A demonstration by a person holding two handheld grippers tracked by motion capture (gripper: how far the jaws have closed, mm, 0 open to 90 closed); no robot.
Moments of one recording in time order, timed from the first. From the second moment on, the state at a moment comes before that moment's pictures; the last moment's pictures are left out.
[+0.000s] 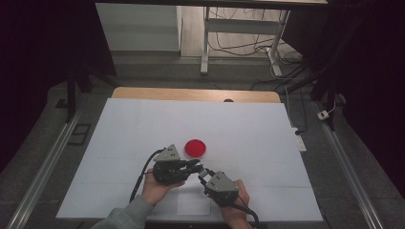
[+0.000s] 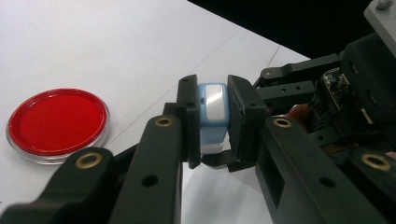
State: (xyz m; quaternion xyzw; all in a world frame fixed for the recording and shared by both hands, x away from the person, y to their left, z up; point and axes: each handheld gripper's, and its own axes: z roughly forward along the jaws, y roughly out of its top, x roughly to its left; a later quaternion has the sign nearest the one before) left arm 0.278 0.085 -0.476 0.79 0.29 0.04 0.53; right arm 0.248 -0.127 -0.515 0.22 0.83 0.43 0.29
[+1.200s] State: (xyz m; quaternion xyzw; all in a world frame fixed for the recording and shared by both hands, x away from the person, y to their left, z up) left arm 0.279 0.086 -0.476 0.79 0.30 0.03 0.54; right arm 0.249 -0.130 -0.513 0.20 0.83 0.42 0.29
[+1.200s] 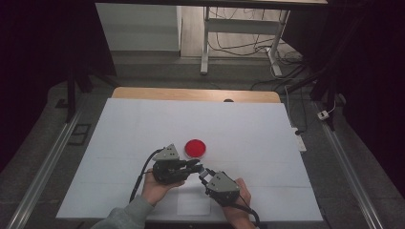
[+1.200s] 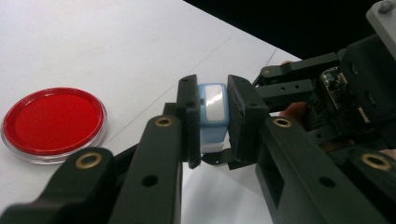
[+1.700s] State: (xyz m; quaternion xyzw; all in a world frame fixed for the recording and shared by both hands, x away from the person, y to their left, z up) left arm 0.279 0.087 -0.476 0.79 0.30 0.03 0.54; right arm 0.247 -0.130 -0.512 0.21 0.83 0.42 0.30
